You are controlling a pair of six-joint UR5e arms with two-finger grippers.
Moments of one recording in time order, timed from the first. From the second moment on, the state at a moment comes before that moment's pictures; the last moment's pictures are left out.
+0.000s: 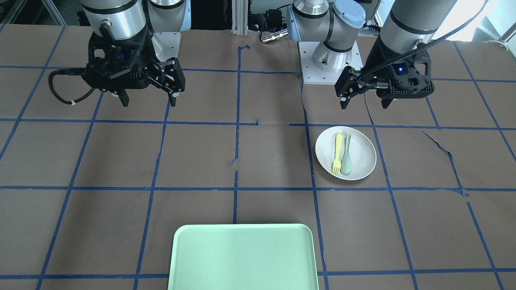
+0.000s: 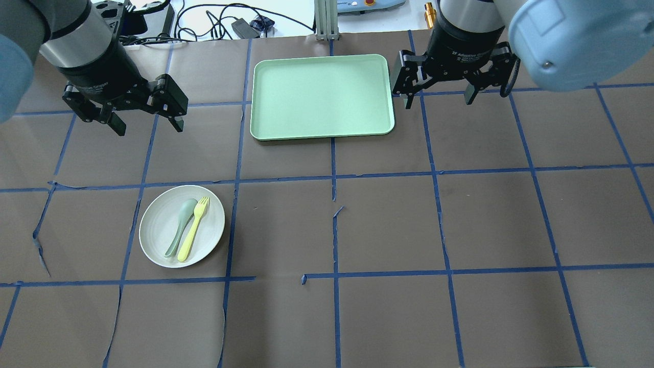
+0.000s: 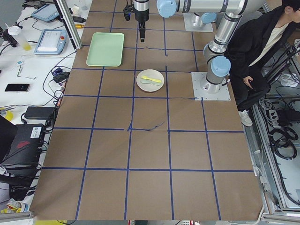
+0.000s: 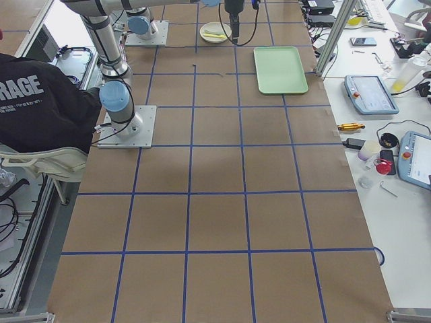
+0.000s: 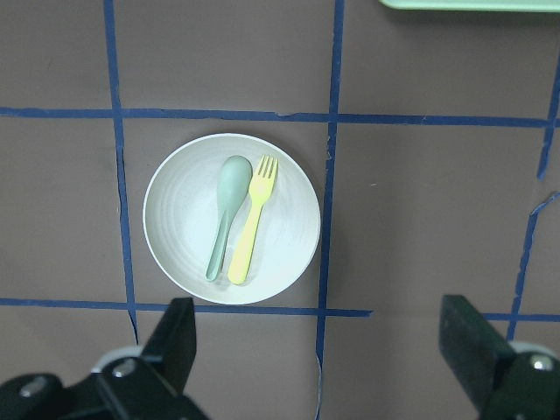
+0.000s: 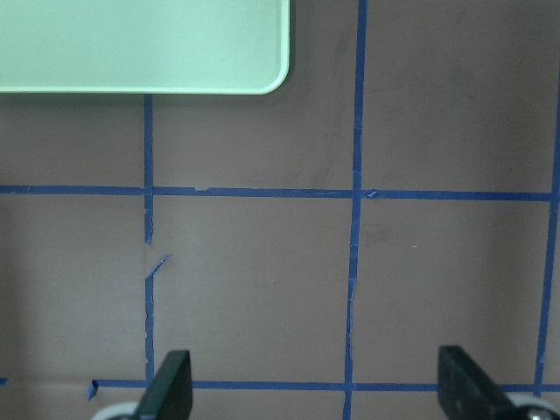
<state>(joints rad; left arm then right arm) -1.51 -1.55 -1.58 -1.58 1.59 0.01 1.72 -1.52 1.49 -1.60 -1.58 0.12</state>
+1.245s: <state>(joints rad) -1.22 -1.63 -1.84 -1.30 1.59 0.44 1.72 -1.52 1.49 -1.59 -1.59 0.12</state>
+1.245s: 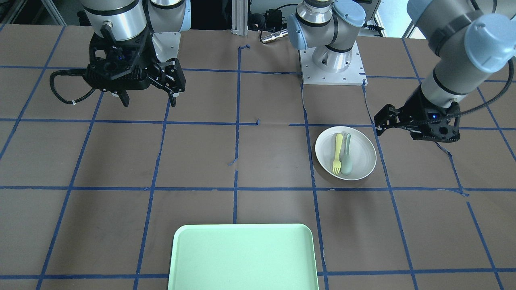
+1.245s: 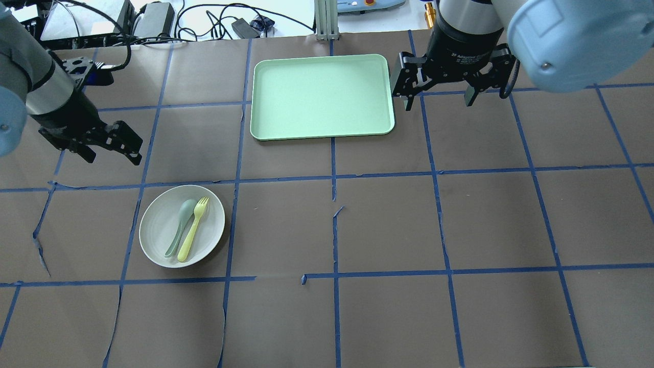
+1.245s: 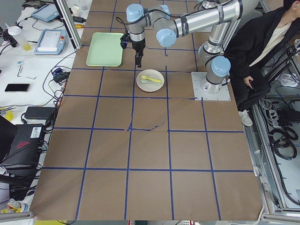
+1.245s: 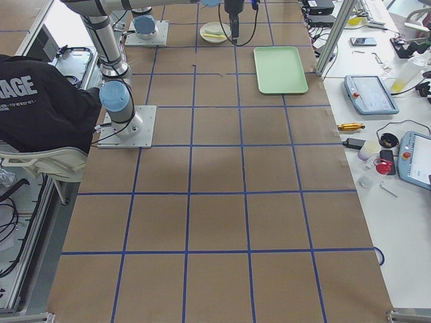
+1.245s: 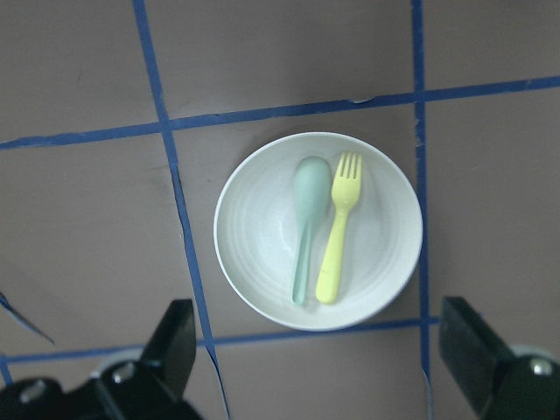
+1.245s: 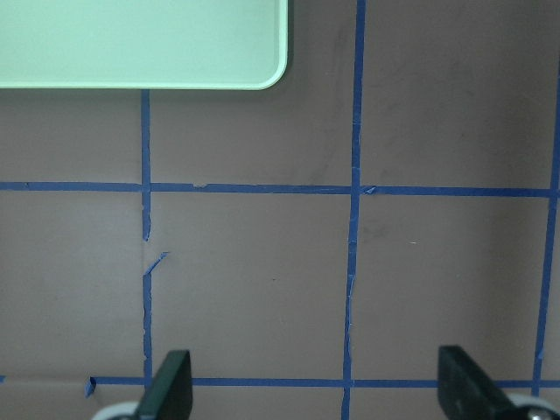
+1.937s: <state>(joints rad) -1.13 -1.76 -2.10 -0.94 1.60 0.51 1.72 -1.52 1.49 -1.59 -1.59 0.12</state>
